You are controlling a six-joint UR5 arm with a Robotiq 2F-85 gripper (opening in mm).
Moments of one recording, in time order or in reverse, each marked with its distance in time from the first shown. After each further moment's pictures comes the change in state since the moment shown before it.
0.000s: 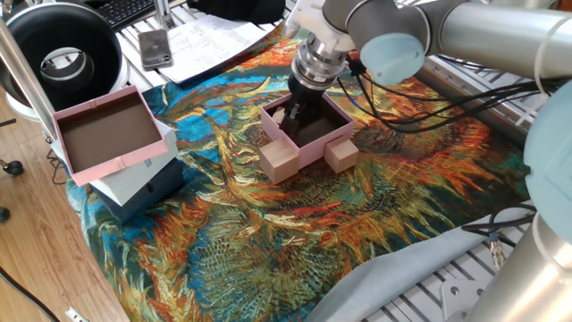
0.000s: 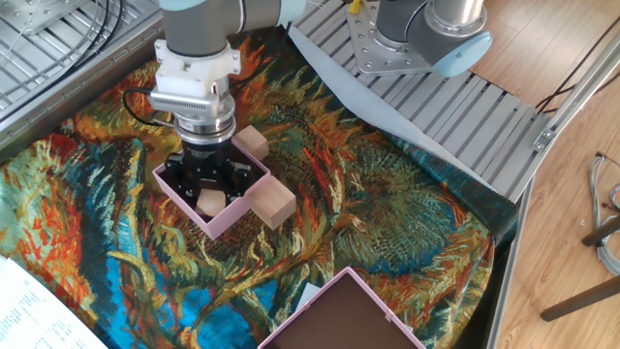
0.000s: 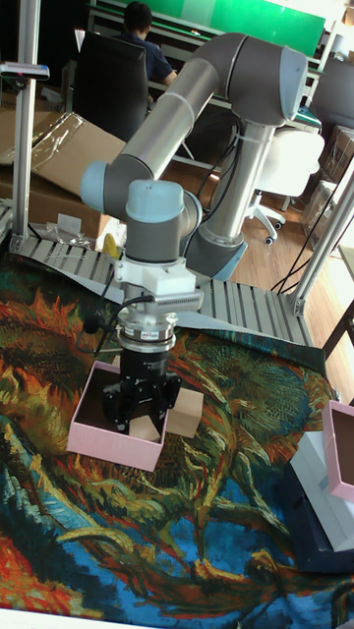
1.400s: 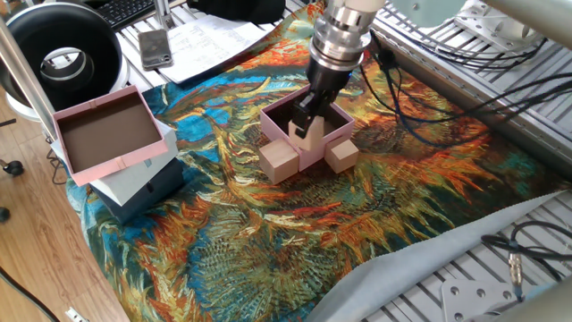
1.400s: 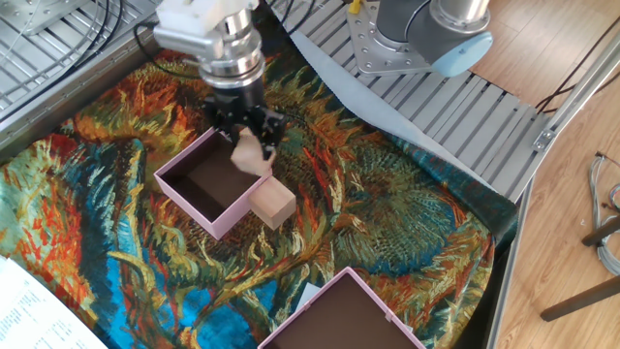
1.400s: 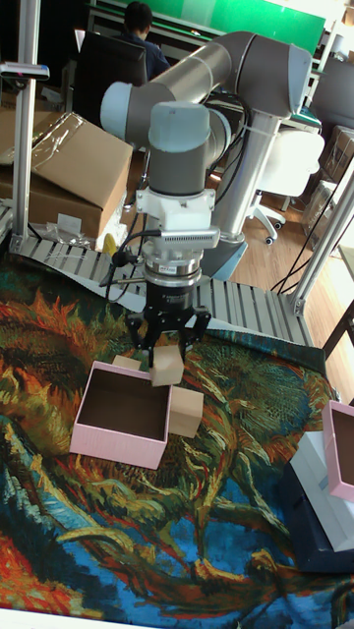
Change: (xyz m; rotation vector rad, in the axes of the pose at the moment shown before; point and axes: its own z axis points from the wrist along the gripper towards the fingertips) arm 0.039 0.079 -0.109 -0.134 0.159 0.351
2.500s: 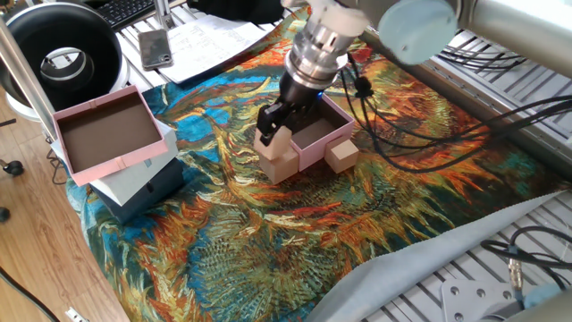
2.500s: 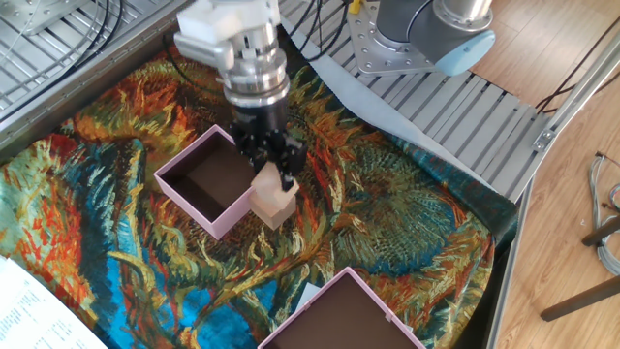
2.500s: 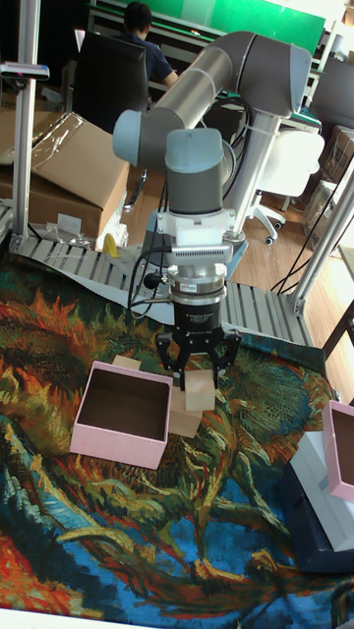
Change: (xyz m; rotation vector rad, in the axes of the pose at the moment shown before) arm -0.044 0.032 0.038 -0.035 -0.127 0.140
